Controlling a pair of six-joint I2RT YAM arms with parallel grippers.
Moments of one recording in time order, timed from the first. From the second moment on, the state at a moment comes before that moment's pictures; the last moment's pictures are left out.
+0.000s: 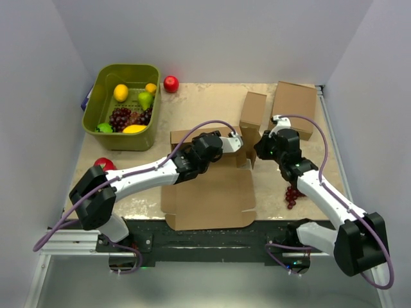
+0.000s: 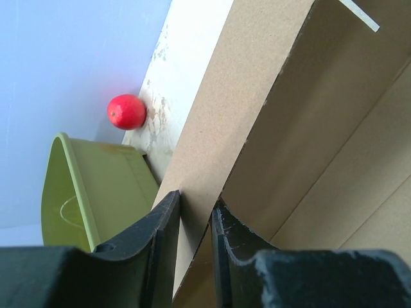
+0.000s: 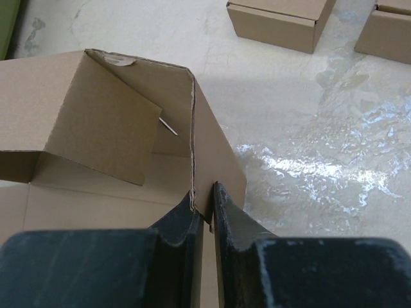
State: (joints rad) left arm -0.97 1.58 1.10 -0.04 -0.60 0.63; right arm 0.30 1.12 0.68 -0.06 -0.04 0.35
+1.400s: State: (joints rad) left arm -0.99 1.57 1.05 0.01 -0.63 0.65; right arm 0.66 1.06 0.62 0.00 0.23 0.55
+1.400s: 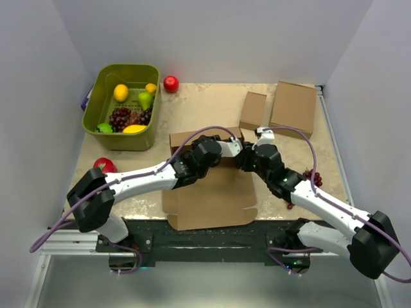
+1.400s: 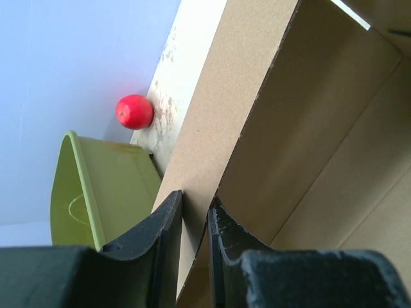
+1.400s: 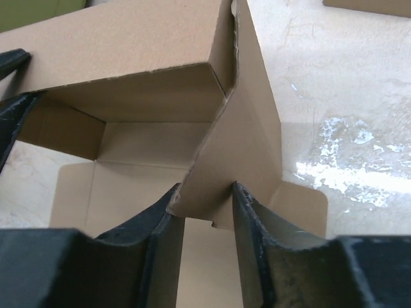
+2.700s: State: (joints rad) left arm -1.04 1.53 0.97 0.07 -0.65 0.75; right arm 0.43 0.93 0.50 0.00 0.05 0.43
